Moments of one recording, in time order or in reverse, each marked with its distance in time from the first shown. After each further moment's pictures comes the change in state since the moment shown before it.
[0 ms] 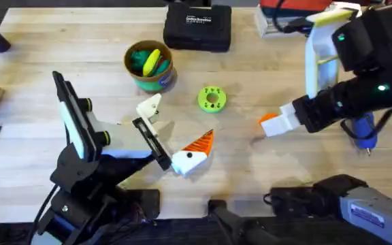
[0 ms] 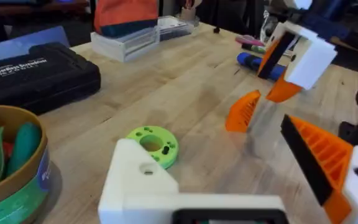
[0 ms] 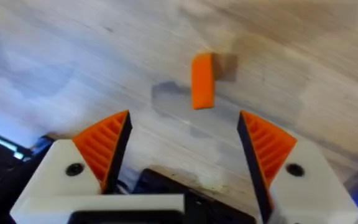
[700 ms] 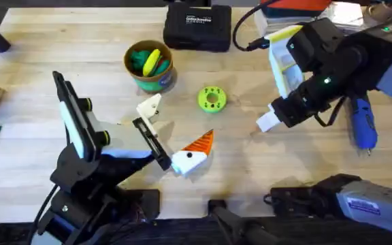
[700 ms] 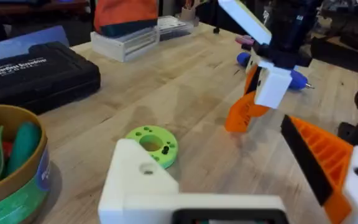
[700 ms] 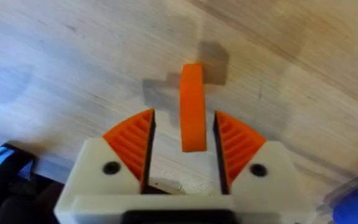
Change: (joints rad) left arm 0.000 0.000 0.000 0.000 0.000 -0.003; right arm 0.072 0.239 -0.010 0.090 0.096 -0.009
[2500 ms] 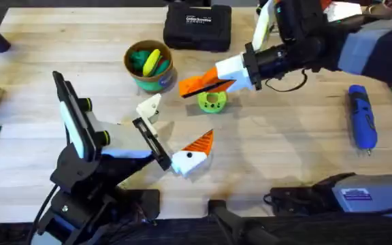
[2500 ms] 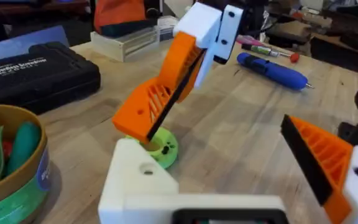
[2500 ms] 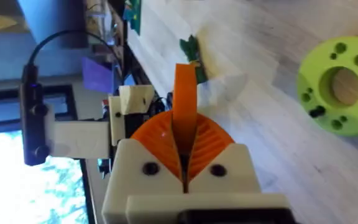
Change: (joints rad) left arm 0.000 0.000 0.000 0.000 0.000 0.000; right arm -0.017 0.224 0.063 0.624 -1.003 0.536
